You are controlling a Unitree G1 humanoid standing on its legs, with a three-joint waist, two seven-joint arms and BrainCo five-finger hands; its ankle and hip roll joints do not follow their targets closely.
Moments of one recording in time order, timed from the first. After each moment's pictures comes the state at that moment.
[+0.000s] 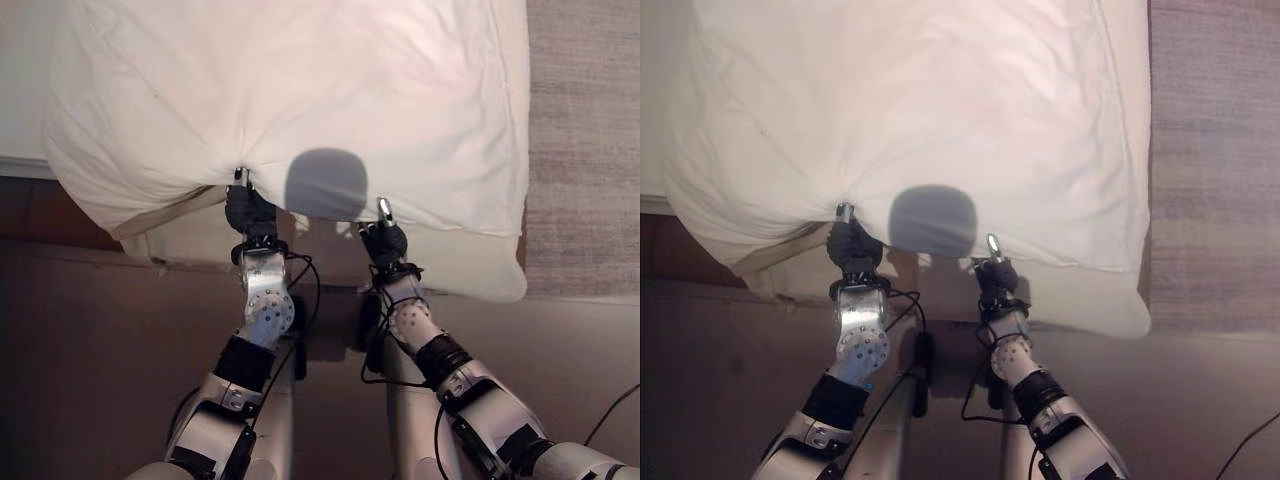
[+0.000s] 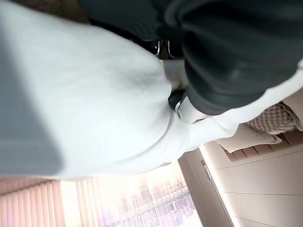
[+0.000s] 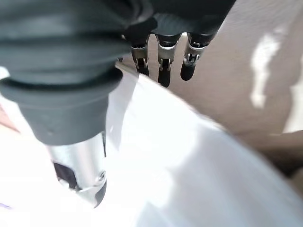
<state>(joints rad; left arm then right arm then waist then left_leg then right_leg) -0.56 0.09 -0.21 0.11 -1.29 -0.59 0.25 -0.65 -0.05 0.29 0.59 1.39 -0.40 0.00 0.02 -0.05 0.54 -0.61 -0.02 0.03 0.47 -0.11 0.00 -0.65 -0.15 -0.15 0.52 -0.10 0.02</state>
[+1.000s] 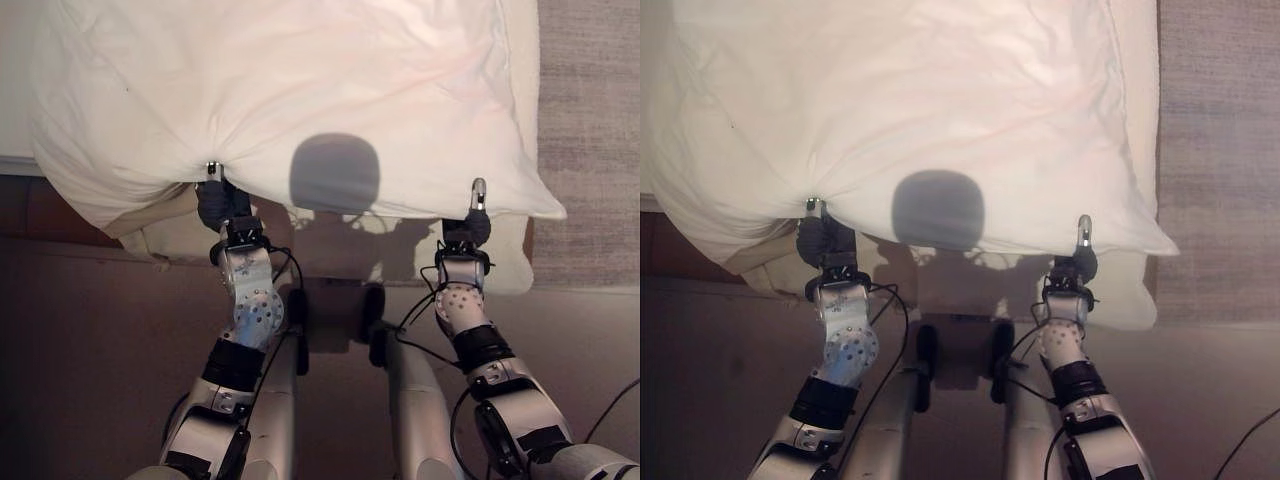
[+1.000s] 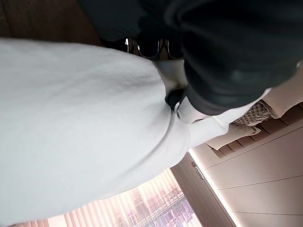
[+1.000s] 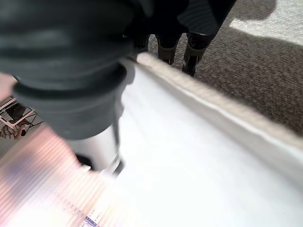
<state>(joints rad) -0.54 0.10 -0.14 0.06 -1.12 -0.59 0.37 -0.63 -0.16 0.04 0.52 1.36 -0.50 -0.12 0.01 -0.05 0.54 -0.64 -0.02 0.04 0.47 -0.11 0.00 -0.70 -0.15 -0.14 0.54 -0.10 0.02</state>
